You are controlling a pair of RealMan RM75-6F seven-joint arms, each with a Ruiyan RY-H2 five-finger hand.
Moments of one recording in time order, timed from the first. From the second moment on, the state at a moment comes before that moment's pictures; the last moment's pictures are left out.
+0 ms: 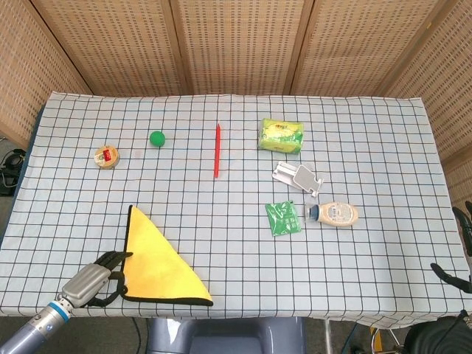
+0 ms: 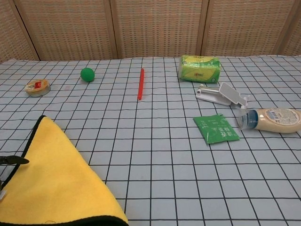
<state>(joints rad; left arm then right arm) -0.36 -1.32 0.30 -1.37 1.71 1.16 -0.32 -0.01 -0.93 0.10 -1.73 -1.51 1.60 0.07</state>
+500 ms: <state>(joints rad) -0.35 -1.33 0.29 -1.34 1.72 1.15 -0.33 -0.01 -0.93 0.10 -1.73 -1.51 1.60 0.07</state>
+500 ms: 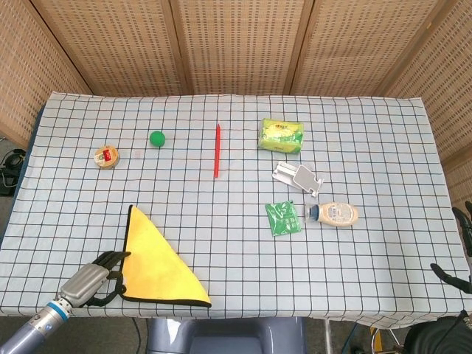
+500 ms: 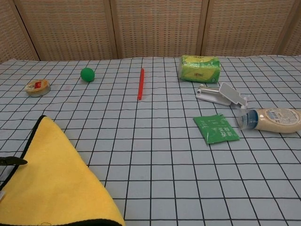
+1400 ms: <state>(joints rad) -0.31 -1.27 0.32 -1.33 1.80 1.30 -0.42 -0.02 -0.92 0.09 -1.74 -1.53 1.62 0.08</state>
